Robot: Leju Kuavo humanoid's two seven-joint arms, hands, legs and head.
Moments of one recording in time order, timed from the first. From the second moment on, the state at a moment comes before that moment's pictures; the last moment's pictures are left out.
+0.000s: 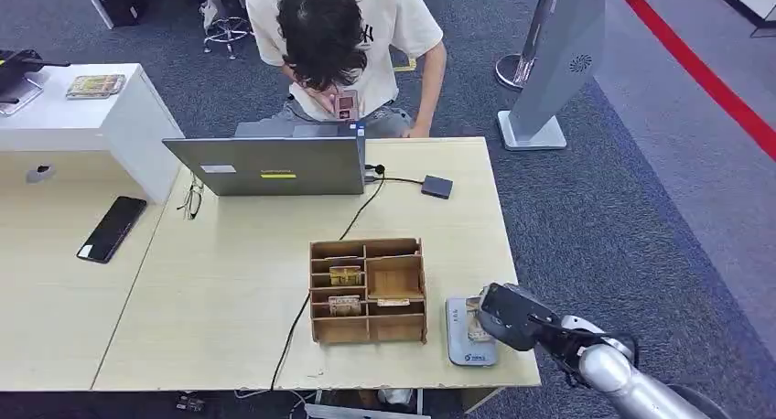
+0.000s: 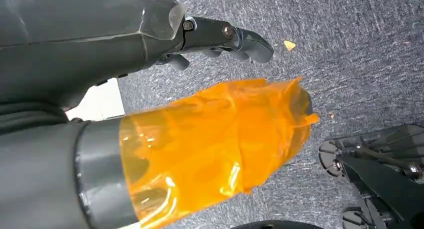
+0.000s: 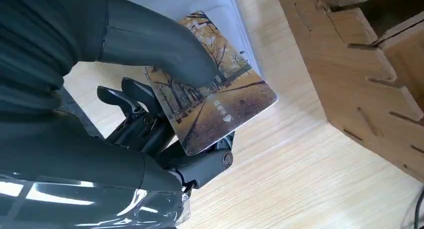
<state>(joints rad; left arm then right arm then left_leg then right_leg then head) -0.07 0.08 -1.13 -0.20 0.77 0.27 0.04 -0.05 -0.53 0.47 -1.45 -0.05 0.07 0.06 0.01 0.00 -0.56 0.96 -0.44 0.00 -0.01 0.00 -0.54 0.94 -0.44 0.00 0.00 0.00</state>
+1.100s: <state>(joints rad) -0.07 0.07 -1.13 -0.20 0.76 0.27 0.06 -0.11 -0.49 0.53 -1.33 -0.09 0.05 0.06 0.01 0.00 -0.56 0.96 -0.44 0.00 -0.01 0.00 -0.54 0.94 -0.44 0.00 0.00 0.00</state>
